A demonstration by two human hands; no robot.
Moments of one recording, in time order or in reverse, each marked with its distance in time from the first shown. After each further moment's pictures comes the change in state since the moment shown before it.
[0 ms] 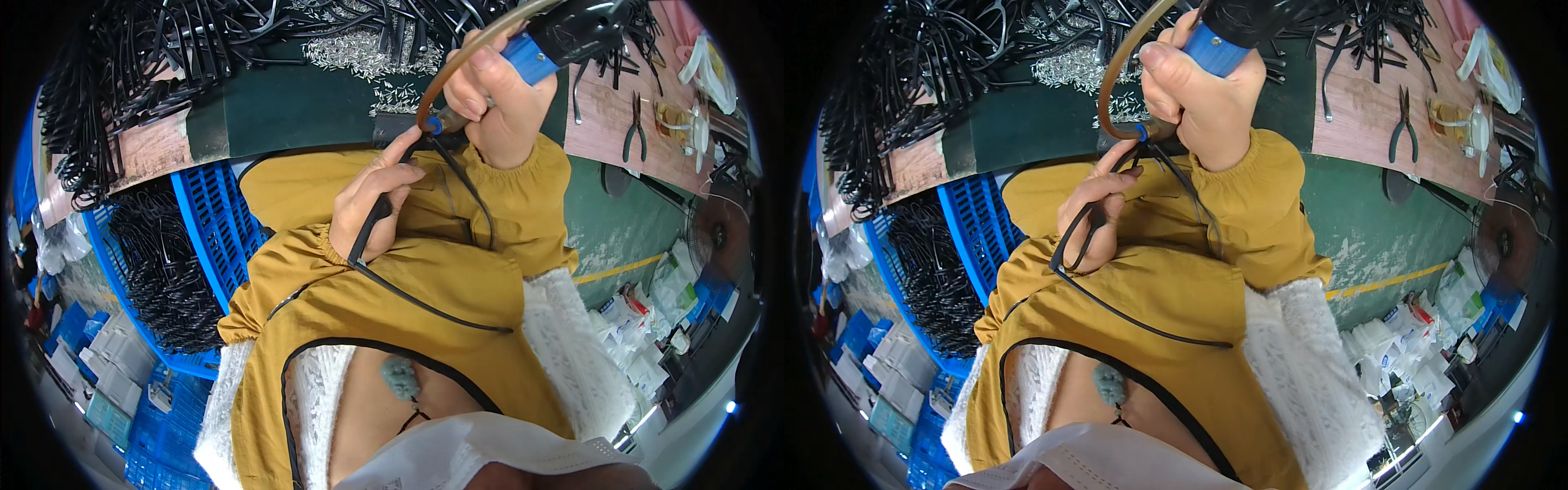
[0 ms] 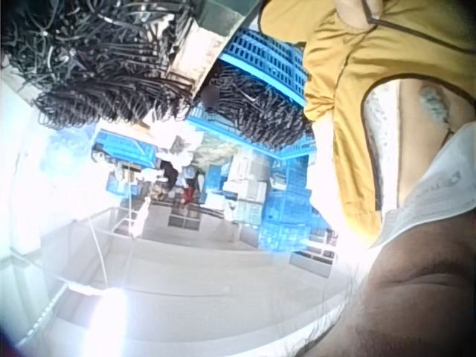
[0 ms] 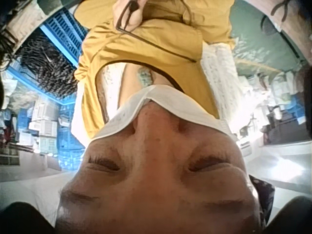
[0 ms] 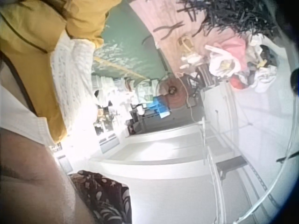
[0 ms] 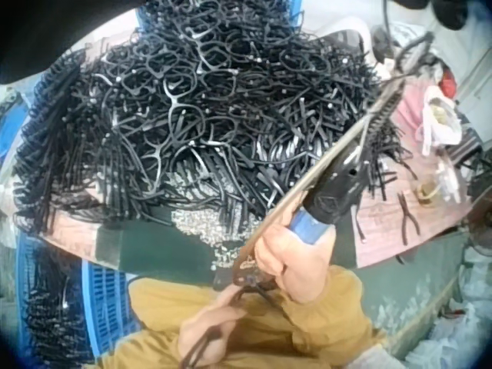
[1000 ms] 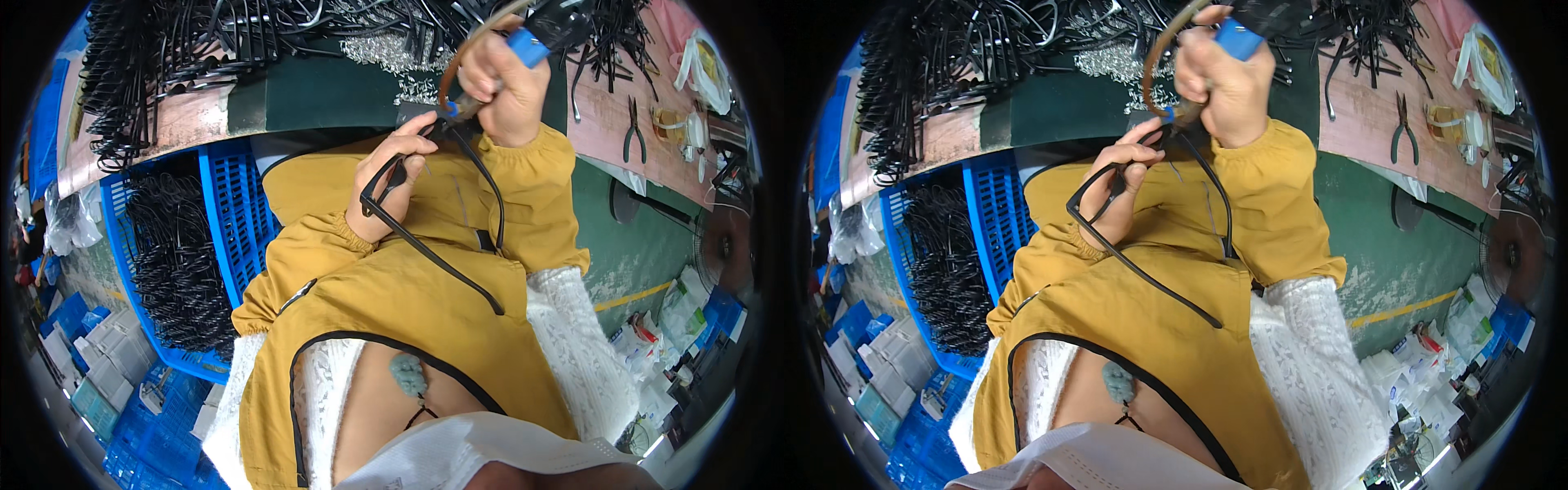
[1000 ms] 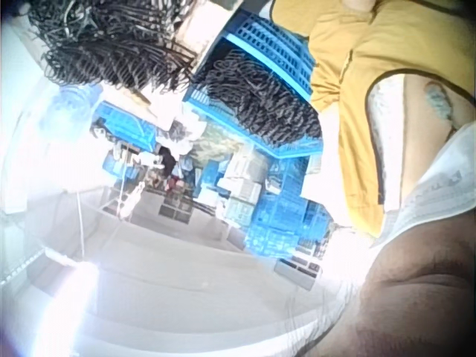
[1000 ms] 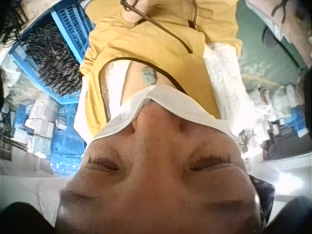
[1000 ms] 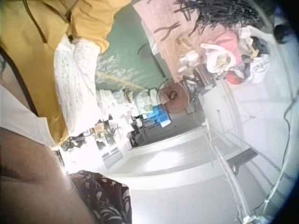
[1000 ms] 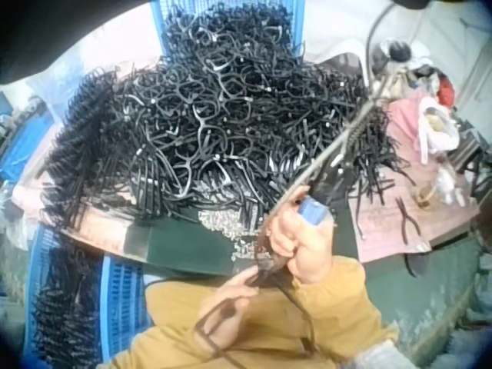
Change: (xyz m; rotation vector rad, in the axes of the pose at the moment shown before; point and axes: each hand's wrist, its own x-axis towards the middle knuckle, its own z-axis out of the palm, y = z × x) left_hand -0.002 0.005 -0.008 -0.059 -0.074 -0.108; right_hand 0.000 -0.004 0.008 0.099 -0.032 -0.006
